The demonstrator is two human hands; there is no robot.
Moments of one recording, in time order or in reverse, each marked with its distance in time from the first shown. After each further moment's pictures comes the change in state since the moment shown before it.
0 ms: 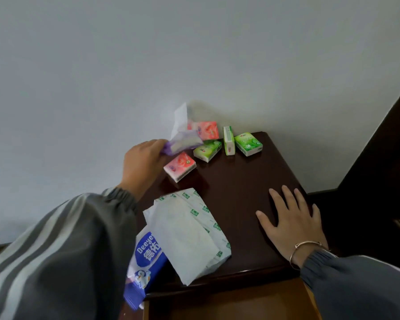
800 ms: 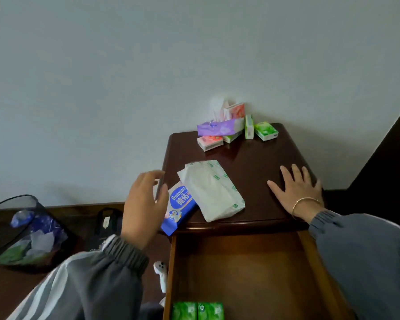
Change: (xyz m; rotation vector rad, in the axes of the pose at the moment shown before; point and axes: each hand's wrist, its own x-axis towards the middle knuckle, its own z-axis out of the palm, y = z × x) left_hand -0.170 0.064 -0.126 -0.295 -0.061 -0.594; right_hand 0.007 0.000 -0.008 -0.023 -0.152 -0.019
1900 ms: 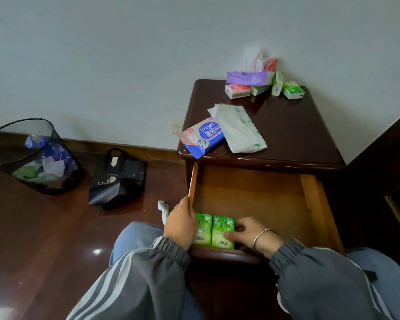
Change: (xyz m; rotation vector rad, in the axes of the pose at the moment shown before) left_hand -0.184 -0.053 0.039 -0.063 -0.383 -0.457; right_hand -0.227 -0.072 0.106 0.582 -0.675 -0.195
